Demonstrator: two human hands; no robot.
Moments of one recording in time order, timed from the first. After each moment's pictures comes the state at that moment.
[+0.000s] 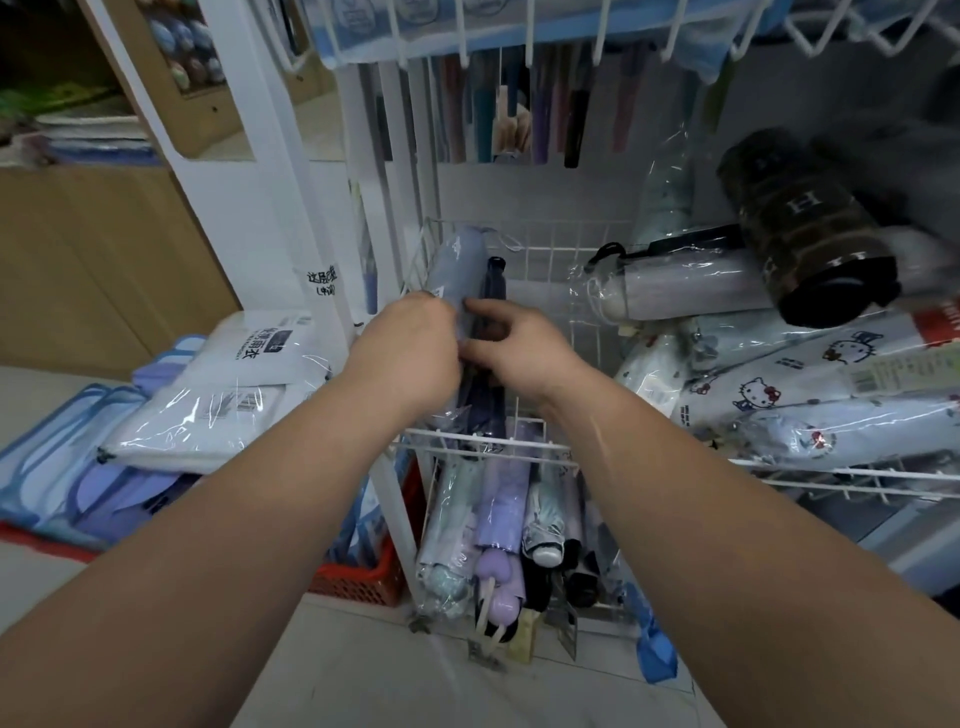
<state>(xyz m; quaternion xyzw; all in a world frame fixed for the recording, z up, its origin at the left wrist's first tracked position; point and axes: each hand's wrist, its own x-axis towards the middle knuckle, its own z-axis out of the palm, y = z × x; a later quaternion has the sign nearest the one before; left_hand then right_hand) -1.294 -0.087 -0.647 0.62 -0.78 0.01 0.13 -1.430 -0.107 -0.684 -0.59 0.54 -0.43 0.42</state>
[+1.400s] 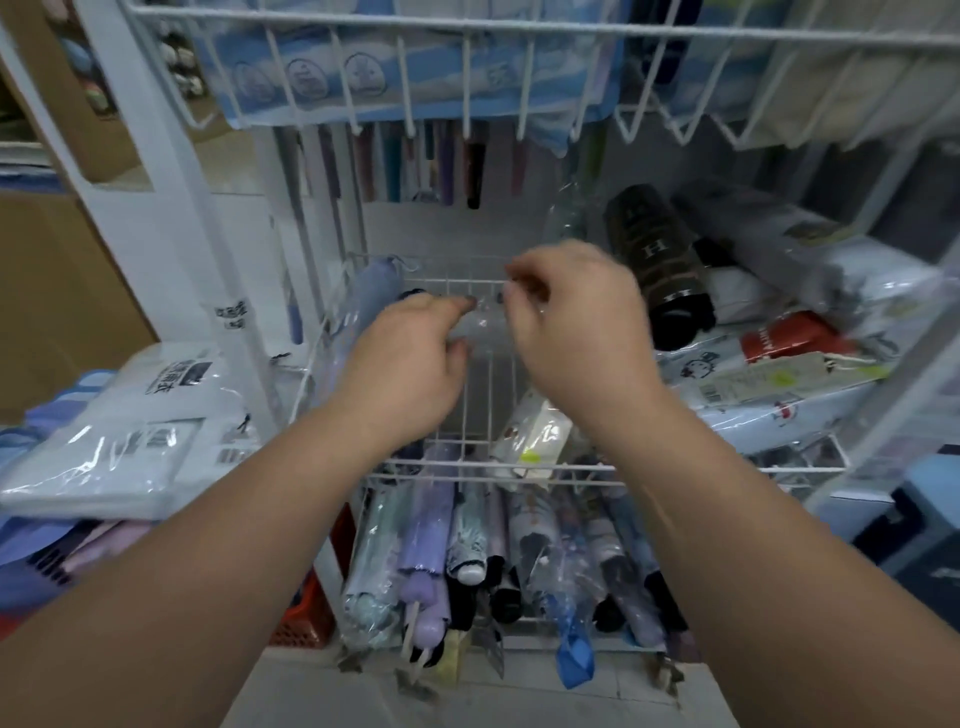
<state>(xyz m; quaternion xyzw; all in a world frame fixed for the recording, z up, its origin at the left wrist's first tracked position) -1.360 -0.053 -0.627 0.47 -0.82 -0.01 0.32 -1.517 -0.020 -0.595 -0.68 0.58 -0.44 -0.12</state>
